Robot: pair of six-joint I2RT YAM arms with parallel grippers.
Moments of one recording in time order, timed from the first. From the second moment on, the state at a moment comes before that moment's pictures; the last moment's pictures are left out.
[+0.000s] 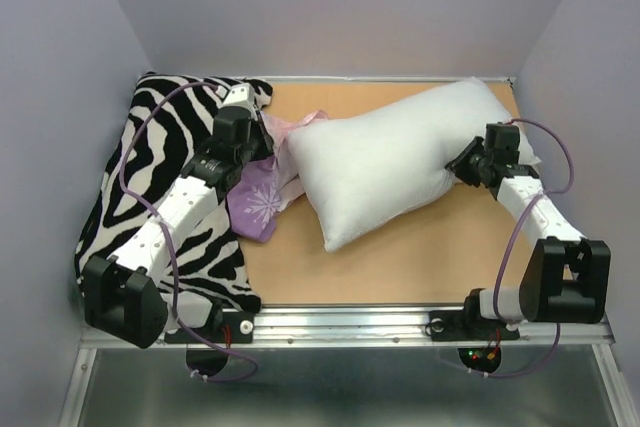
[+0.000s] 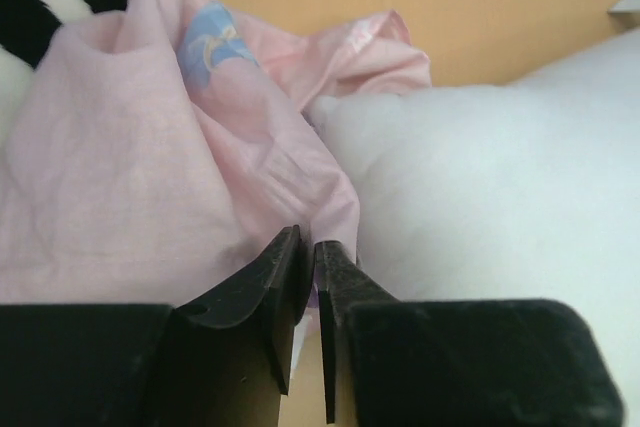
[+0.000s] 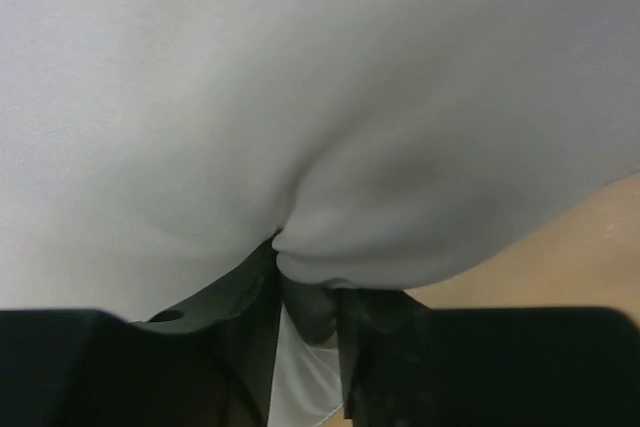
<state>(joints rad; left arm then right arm) -0.36 1.27 1.08 -0.27 -0.14 -0.43 -0.06 1.34 0.91 -0.30 -0.09 0.67</state>
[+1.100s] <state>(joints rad) -0.47 0.85 1.04 -0.28 -0.20 -0.43 0.00 1.05 1.05 -0.44 -0.12 0.56</state>
